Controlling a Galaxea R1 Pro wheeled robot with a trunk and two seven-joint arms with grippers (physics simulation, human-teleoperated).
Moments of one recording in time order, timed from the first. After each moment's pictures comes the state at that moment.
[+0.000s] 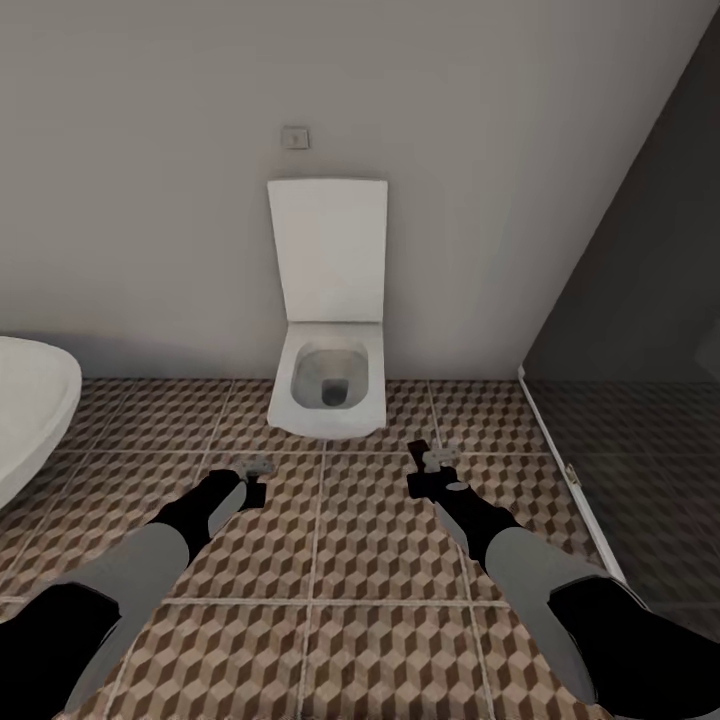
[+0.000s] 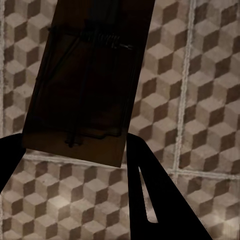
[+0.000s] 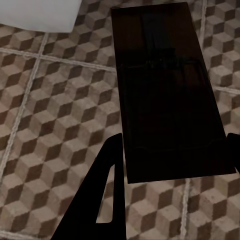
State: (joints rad) left arm -0.97 0.06 -0.41 -0.37 0.49 0.51 0.23; right arm -0.99 0.11 0.26 -0.21 -0.09 0.06 -0.04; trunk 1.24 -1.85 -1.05
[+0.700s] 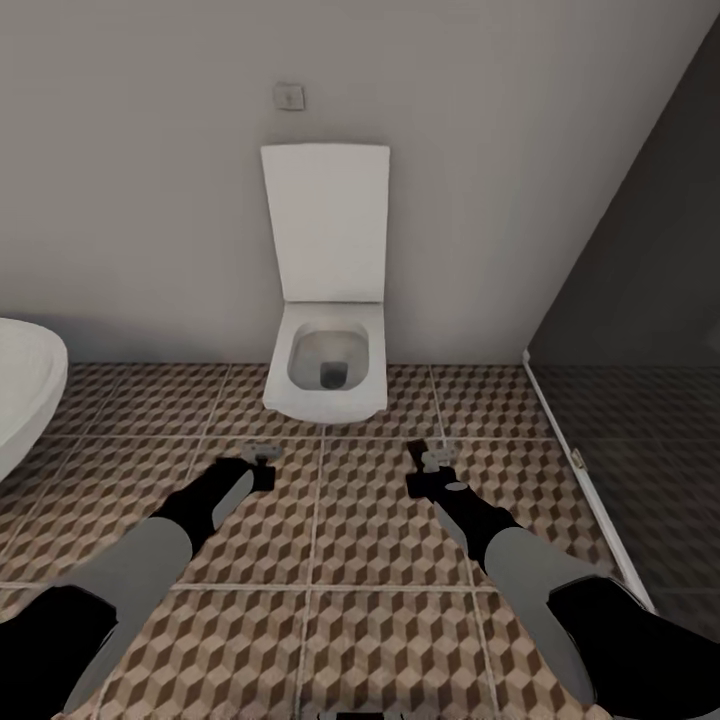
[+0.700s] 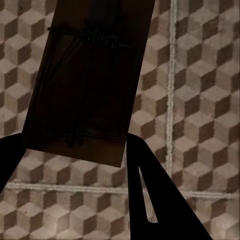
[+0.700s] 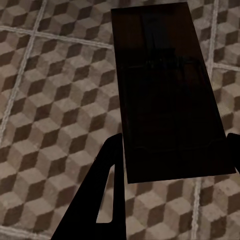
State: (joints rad) left arm -0.97 0.06 -0.44 -0.48 0.49 0.52 0.23; right arm -0.99 0.11 0.26 -0.21 -0.09 0.06 -0.04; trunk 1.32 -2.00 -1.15
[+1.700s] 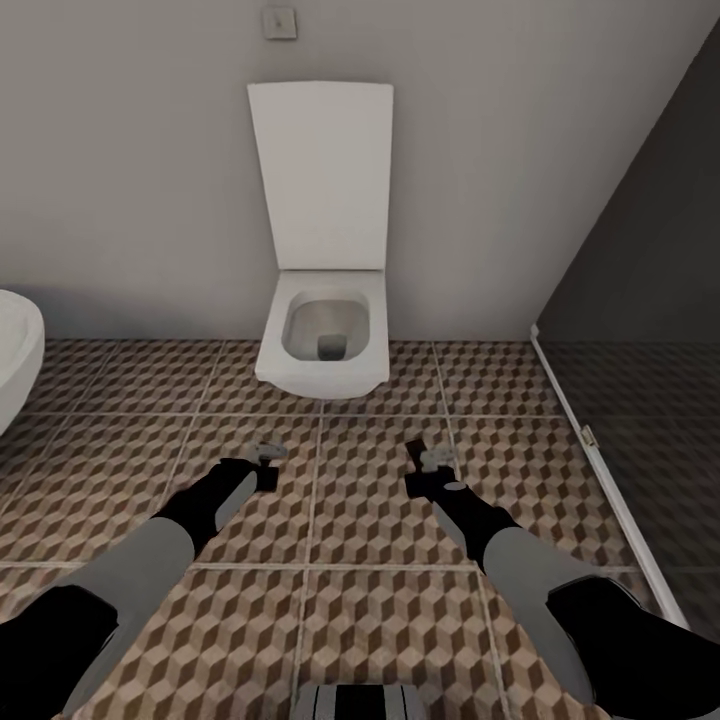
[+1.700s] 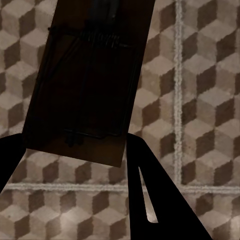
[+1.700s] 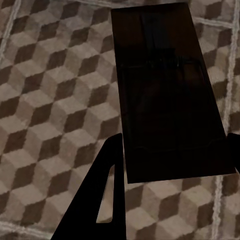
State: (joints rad) left arm -0.97 0.06 -0.48 -0.49 0.49 0.52 0.23; right arm -0.99 0.11 0.26 -0.21 -0.09 0.06 -0.04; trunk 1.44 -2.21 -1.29
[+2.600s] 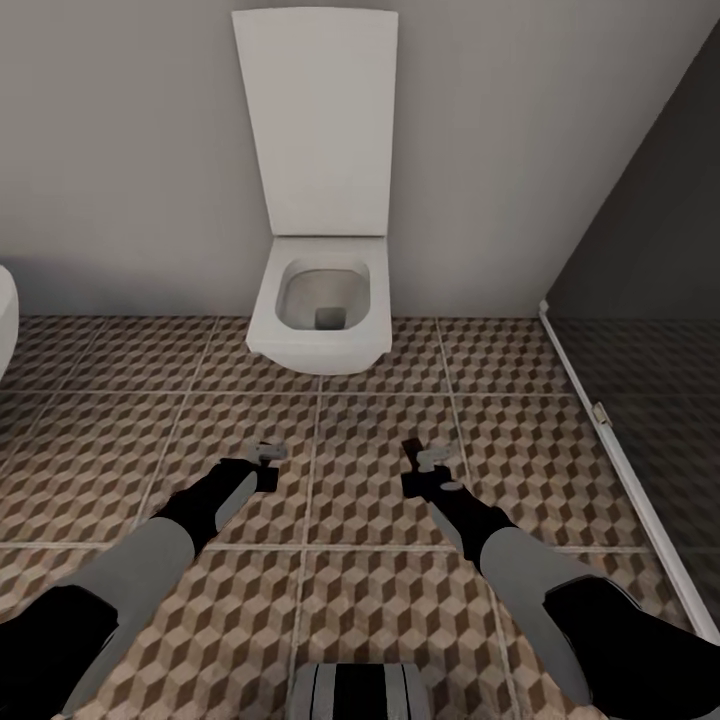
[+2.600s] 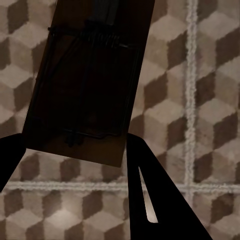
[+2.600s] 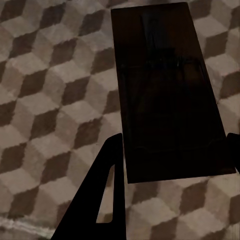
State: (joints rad) left arm -0.97 0.06 -0.48 -0.49 0.49 0.52 0.23; right arm -0.99 0.12 0.26 -0.21 -0.09 0.06 -0.04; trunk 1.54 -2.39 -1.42
